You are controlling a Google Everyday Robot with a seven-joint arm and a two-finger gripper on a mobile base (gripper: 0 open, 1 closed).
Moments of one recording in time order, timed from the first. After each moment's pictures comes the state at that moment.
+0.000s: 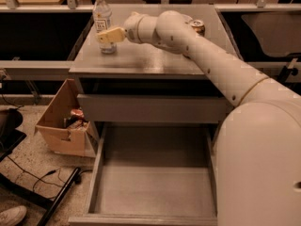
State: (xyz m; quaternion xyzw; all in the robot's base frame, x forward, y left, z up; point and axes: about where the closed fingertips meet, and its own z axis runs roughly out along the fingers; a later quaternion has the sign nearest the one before) arm 0.841 0.114 0.918 -0.35 0.67 0.26 0.60
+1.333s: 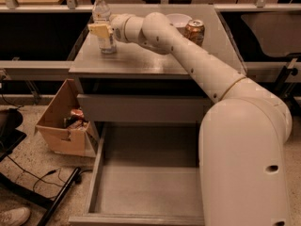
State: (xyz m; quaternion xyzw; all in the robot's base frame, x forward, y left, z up) arm 0.853 0.165 0.925 -0.34 0.66 0.29 0.61
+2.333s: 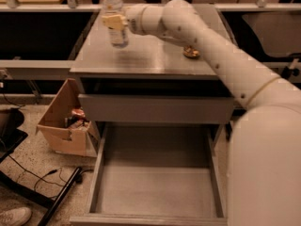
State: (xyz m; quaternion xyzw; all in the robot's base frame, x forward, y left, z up) arm 0.825 0.110 0.962 -0.34 0.66 0.29 0.60
